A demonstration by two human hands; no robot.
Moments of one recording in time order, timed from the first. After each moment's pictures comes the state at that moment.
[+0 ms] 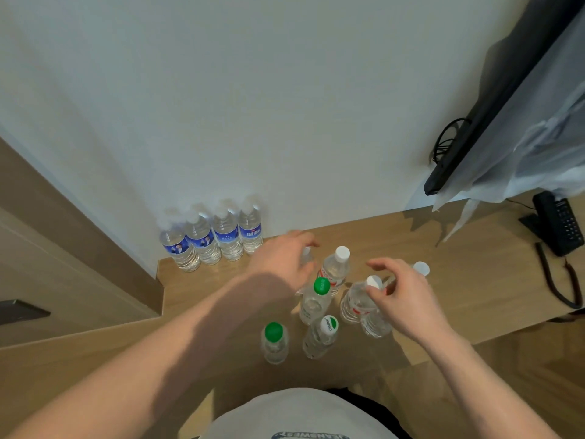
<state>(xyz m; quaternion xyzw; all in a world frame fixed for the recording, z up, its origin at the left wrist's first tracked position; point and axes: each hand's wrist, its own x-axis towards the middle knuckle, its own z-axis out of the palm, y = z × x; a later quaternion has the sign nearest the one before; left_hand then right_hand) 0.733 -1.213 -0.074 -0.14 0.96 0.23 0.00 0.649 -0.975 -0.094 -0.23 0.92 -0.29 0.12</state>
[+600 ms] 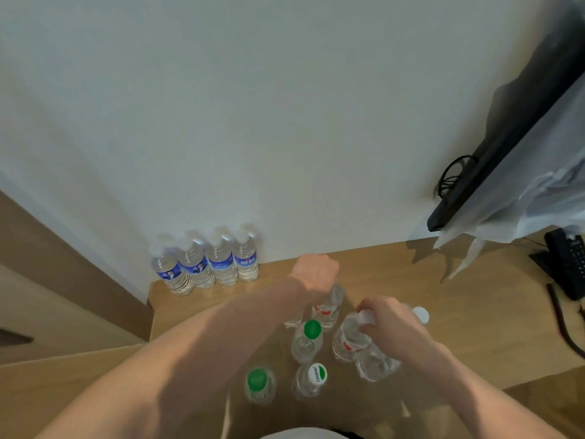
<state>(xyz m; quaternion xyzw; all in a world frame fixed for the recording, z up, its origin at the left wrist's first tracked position) 0.603 -1.194 -0.115 -0.05 0.99 0.00 0.14 0.577 -0.995 -0.122 -0.31 0.93 -0.06 0.20</state>
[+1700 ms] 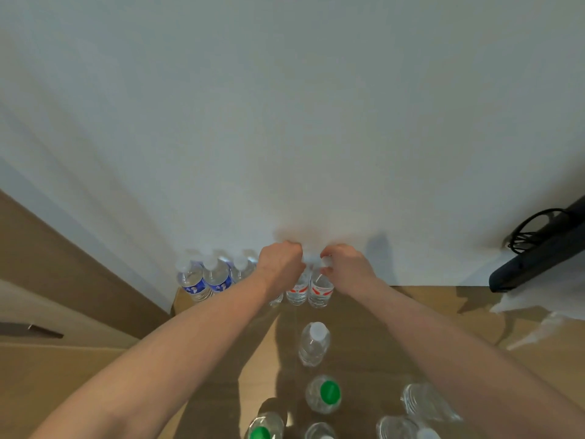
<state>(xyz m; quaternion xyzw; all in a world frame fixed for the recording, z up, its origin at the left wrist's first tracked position) 0.596 -1.340 -0.123 -0.26 0.96 0.03 0.08 0.466 -1.217 -0.150 -0.43 0.88 -0.11 0.17</state>
